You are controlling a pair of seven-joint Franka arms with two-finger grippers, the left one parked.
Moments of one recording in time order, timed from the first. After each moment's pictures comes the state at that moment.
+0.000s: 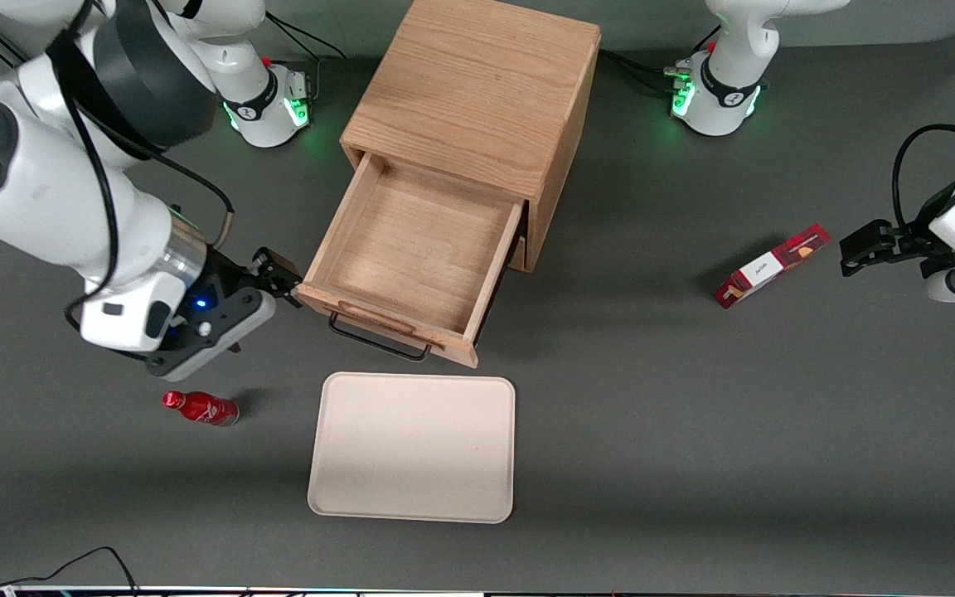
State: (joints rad) arm 0.04 0.48 0.44 -1.10 -0.09 1.61 -0.23
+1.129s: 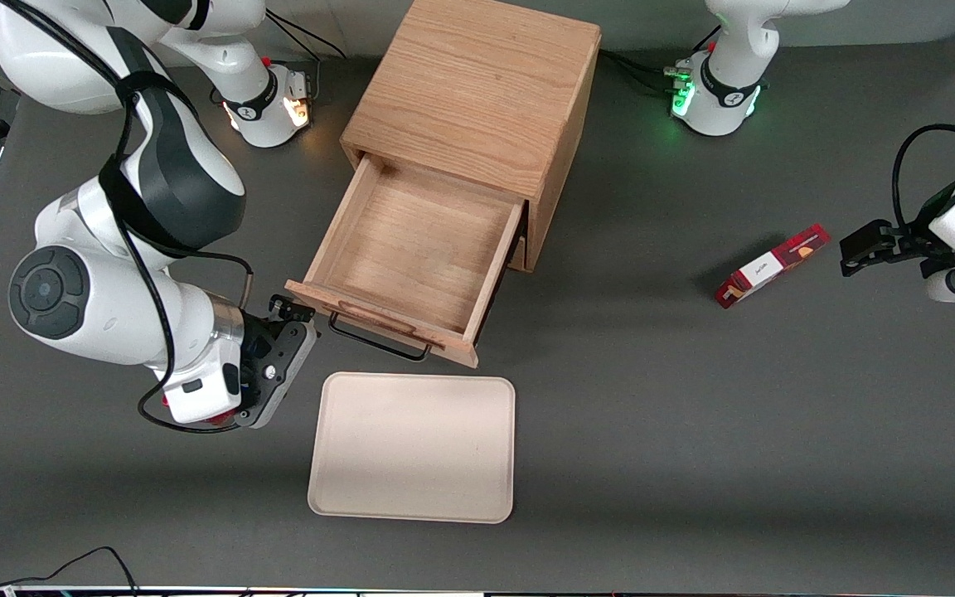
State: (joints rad) arm 0.05 0.67 0.45 -0.99 -0.06 1.61 -0.62
